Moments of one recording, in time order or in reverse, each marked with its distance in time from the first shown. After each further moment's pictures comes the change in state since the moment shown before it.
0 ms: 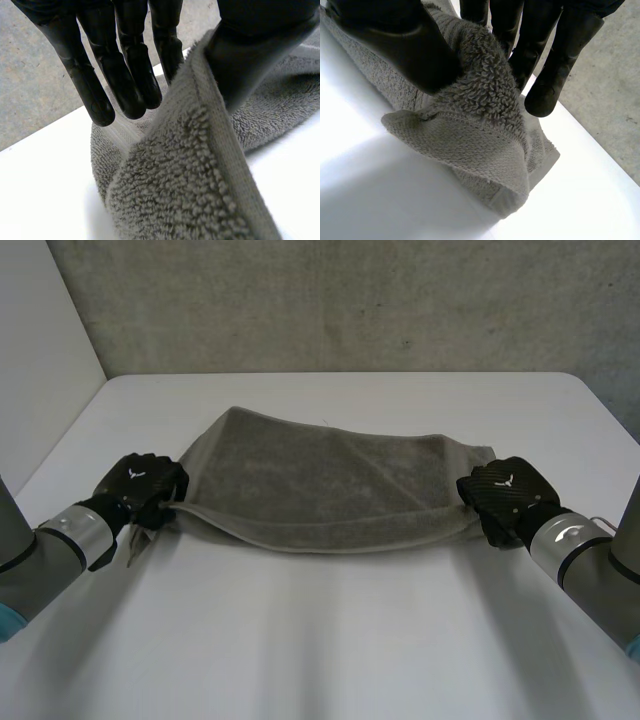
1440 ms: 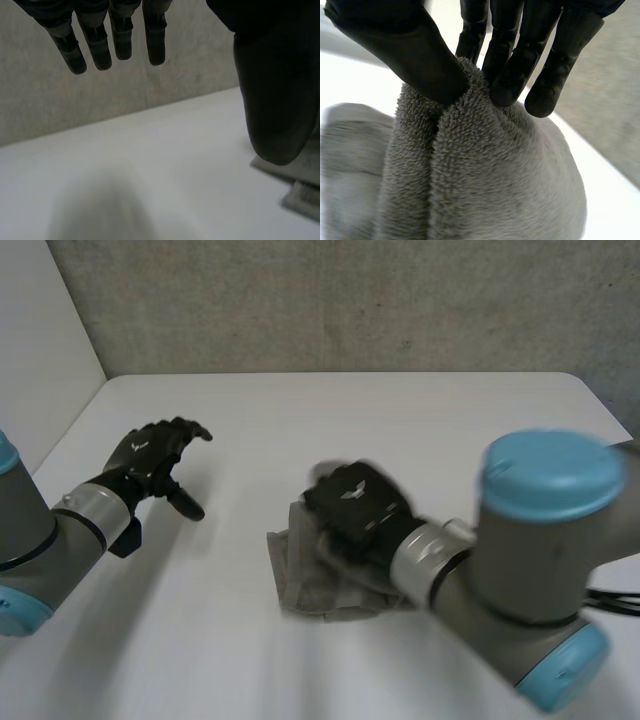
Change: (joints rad) left arm -0.155 0.139 0.022 -0.045 -0.215 -0.366; right arm 0.484 0.100 -0.280 0.134 0.065 0.201; left_hand -0.770 -0.793 -0.789 -0.782 -0.814; right_hand -0.019 -0.012 -0.014 -0.009 -0.014
